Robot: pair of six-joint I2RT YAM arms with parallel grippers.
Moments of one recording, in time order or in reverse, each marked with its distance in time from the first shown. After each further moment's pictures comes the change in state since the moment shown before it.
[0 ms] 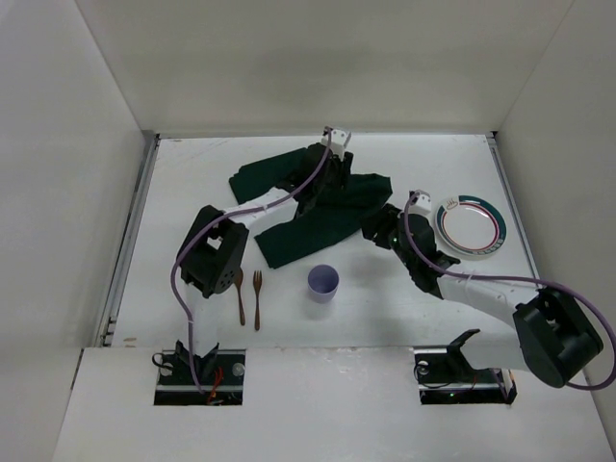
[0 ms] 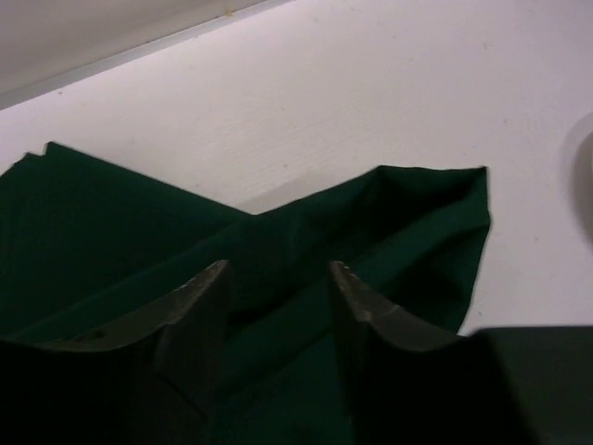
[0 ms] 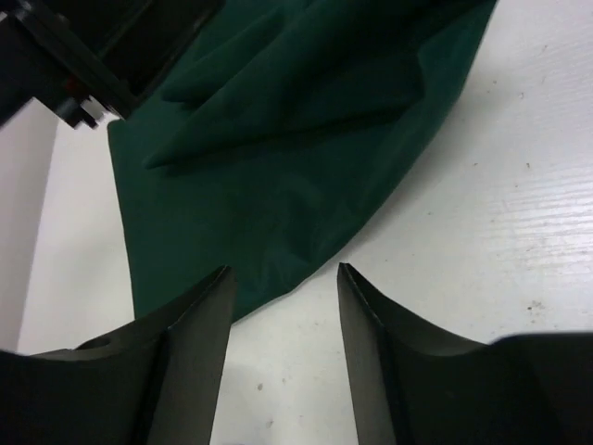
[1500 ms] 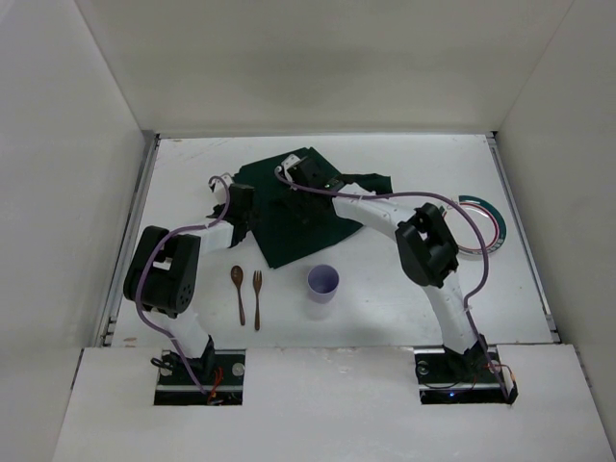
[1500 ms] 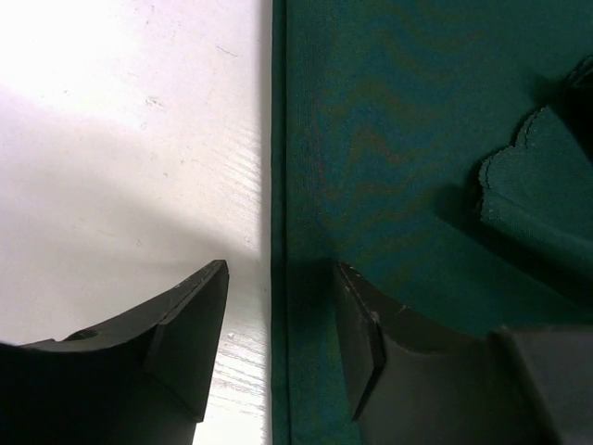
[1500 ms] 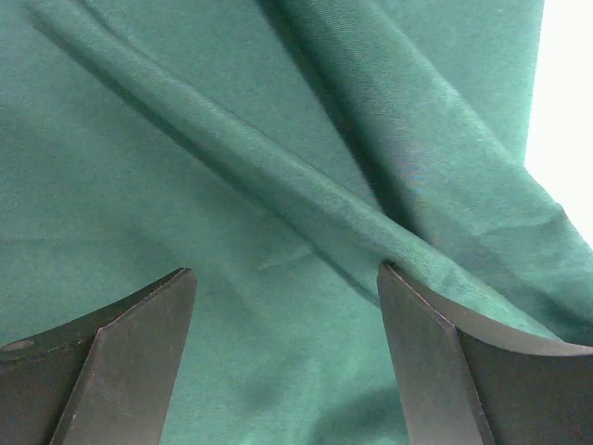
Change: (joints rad) left arm 0.363 -0.306 -0.624 -0.140 -0.251 -0.580; right arm 0.173 0.972 1.318 -0.885 0.054 -0.900
